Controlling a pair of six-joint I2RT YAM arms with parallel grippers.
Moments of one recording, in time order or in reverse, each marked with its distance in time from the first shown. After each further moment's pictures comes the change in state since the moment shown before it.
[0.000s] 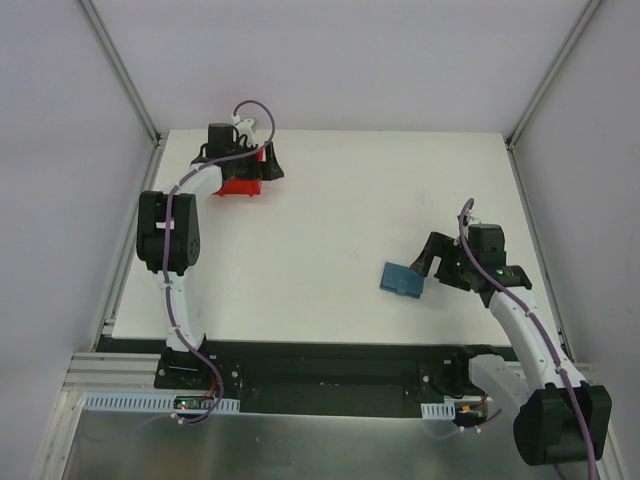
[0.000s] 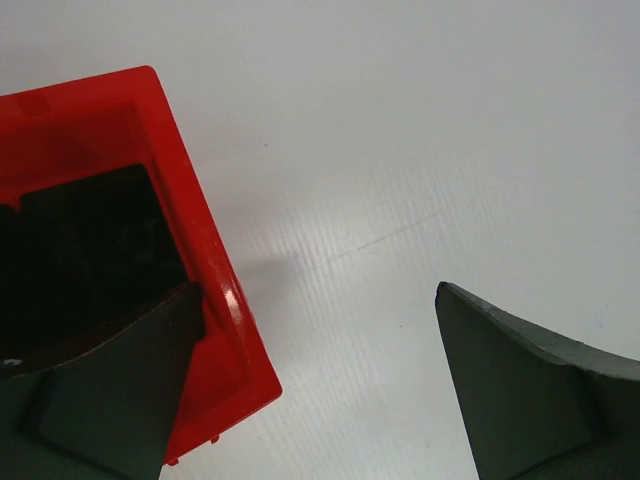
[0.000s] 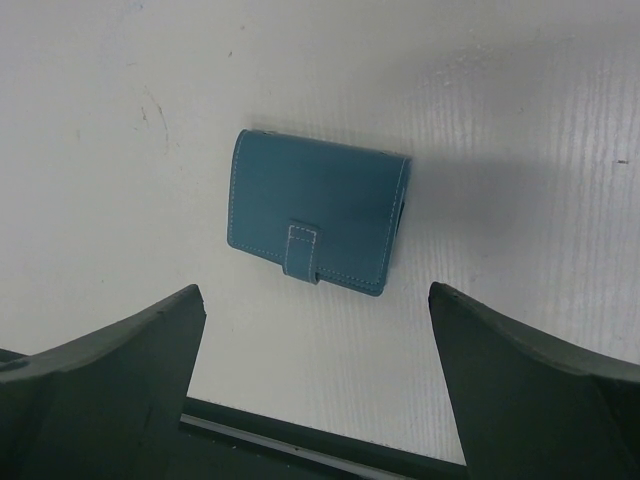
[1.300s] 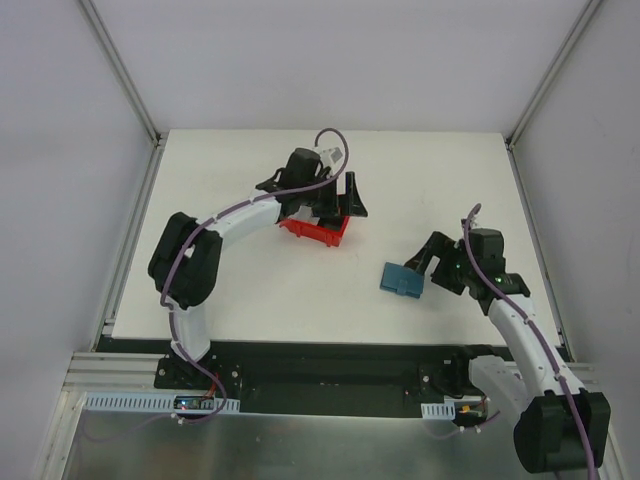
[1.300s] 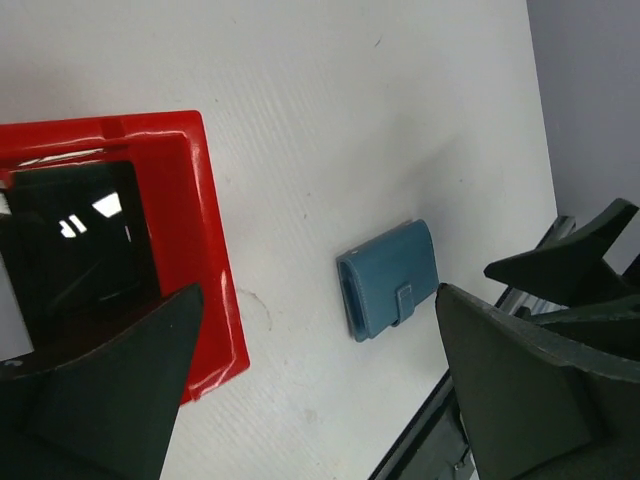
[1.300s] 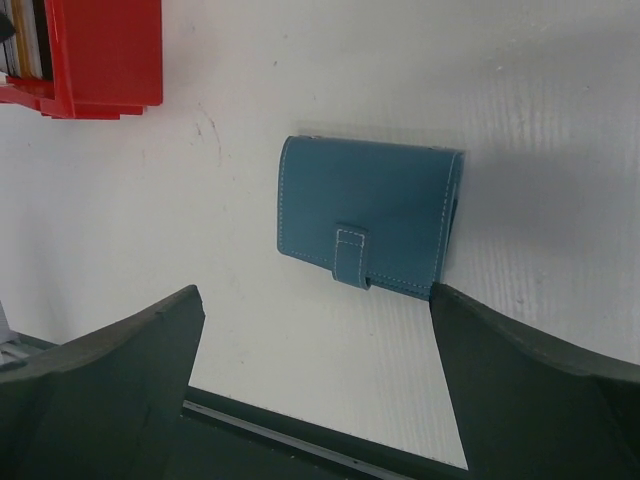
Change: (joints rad) left arm -0.497 -0.188 -0.178 0.011 -0.006 -0.446; right arm 0.003 -0.061 -0.072 0.069 -0.060 0.150
